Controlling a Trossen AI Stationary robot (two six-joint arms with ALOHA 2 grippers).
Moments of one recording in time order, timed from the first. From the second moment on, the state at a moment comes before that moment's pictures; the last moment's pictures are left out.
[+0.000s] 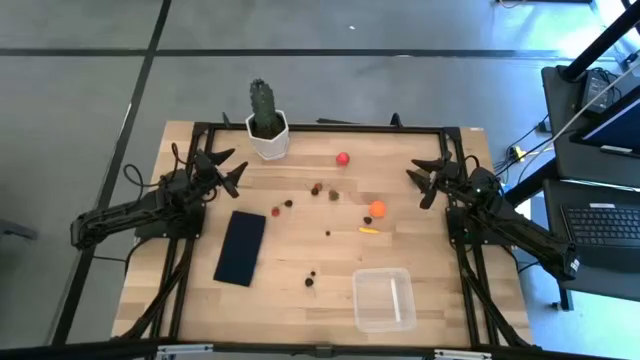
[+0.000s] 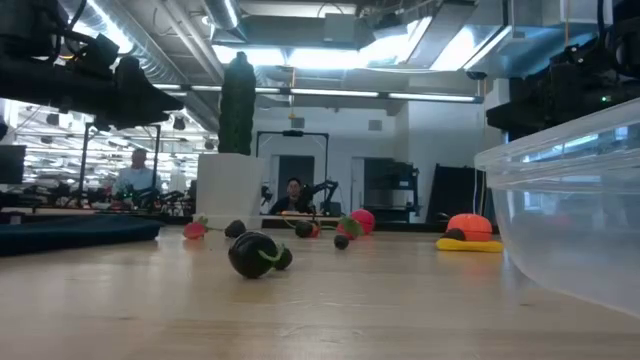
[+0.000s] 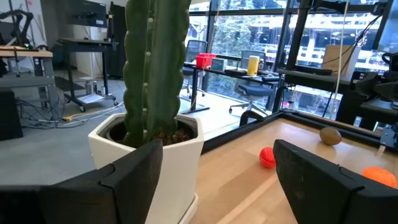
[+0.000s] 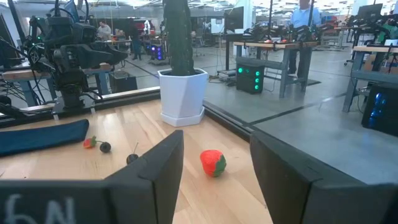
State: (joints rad) left arm 0.36 0.04 0.01 0.07 -0.43 -0.10; right arm -0.61 0.01 0.01 0.03 -0.12 0.05
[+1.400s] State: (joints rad) left arm 0.36 0.04 0.01 0.07 -0.43 -0.10; right arm -0.61 0.01 0.01 0.03 -0.12 0.04
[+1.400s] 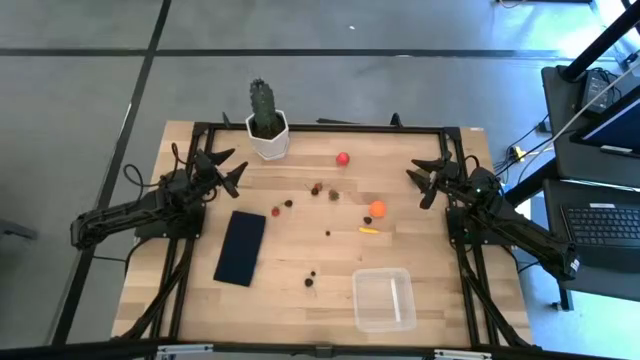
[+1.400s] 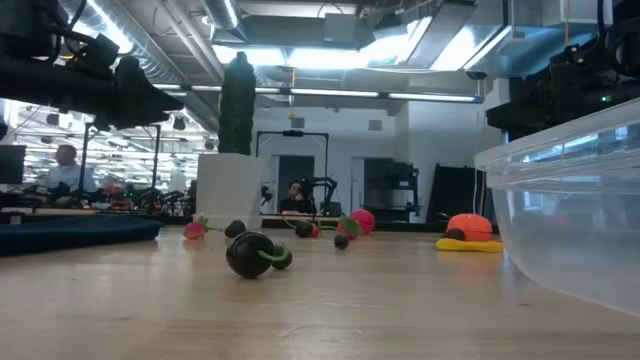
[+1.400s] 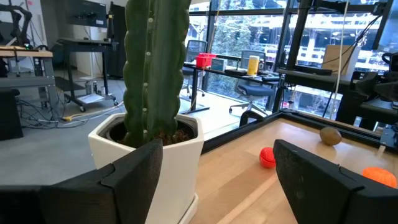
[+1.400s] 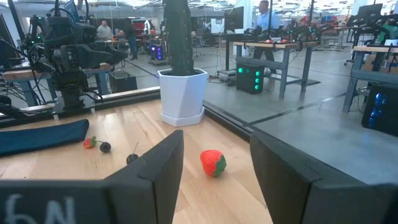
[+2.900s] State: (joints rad) left arm 0.36 0.04 0.01 0.07 -0.43 -0.10; right arm -0.60 0.01 0.02 0.01 -0.13 0.27
